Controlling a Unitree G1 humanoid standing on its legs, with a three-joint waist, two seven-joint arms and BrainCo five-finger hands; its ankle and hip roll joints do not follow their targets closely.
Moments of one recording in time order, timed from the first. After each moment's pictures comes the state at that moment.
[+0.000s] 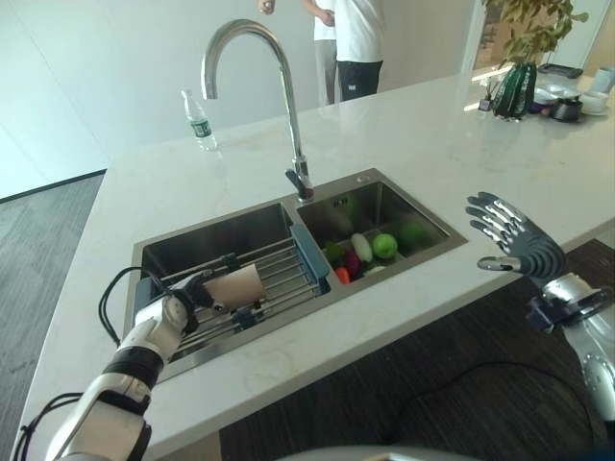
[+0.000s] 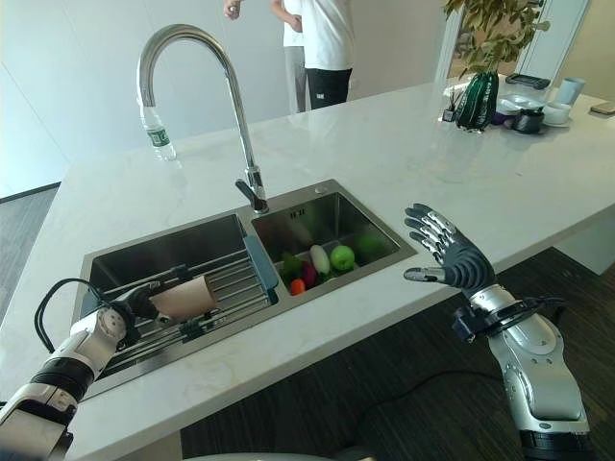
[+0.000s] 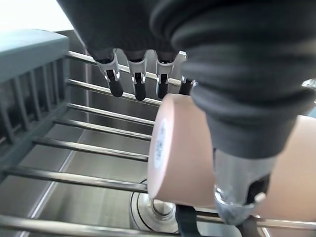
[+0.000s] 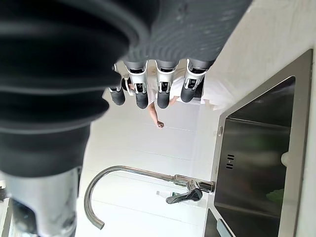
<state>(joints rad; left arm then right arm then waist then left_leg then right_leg) -0.35 0.65 -0.29 0.71 0.41 0.17 -0.16 0.05 -0.63 -0.21 -0.24 0.47 0.06 0.41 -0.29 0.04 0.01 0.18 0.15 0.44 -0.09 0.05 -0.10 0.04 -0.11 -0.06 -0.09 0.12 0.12</state>
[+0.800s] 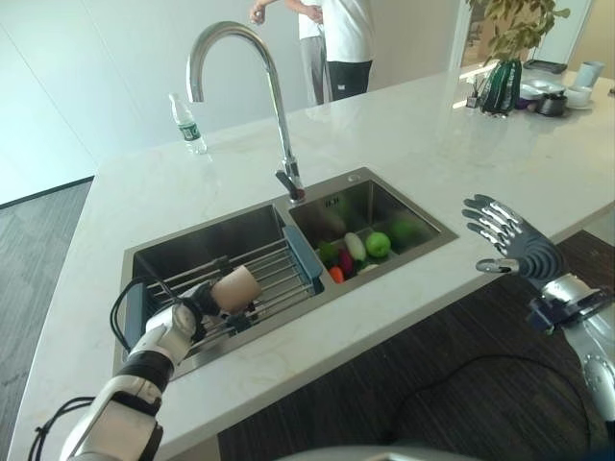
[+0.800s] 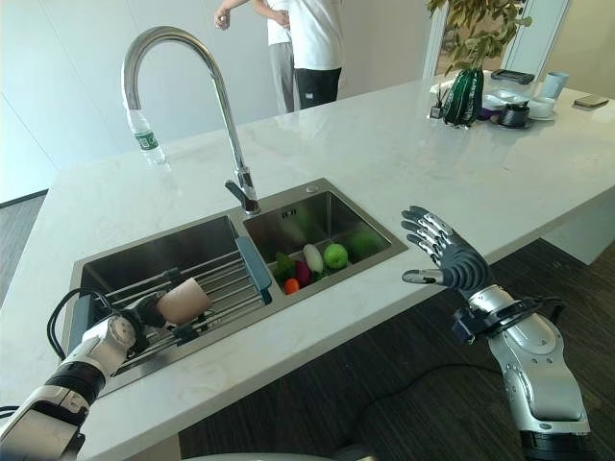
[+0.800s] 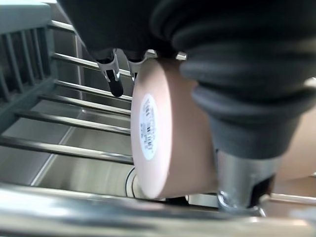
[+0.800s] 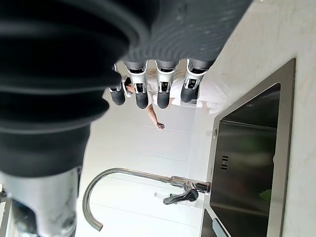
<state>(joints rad) -0.35 0.59 -0.30 0.79 0.42 0.18 -0.12 0.05 -0.63 -0.21 -0.25 0.47 0.08 0.42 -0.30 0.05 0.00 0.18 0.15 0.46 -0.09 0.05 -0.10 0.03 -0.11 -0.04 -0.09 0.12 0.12</state>
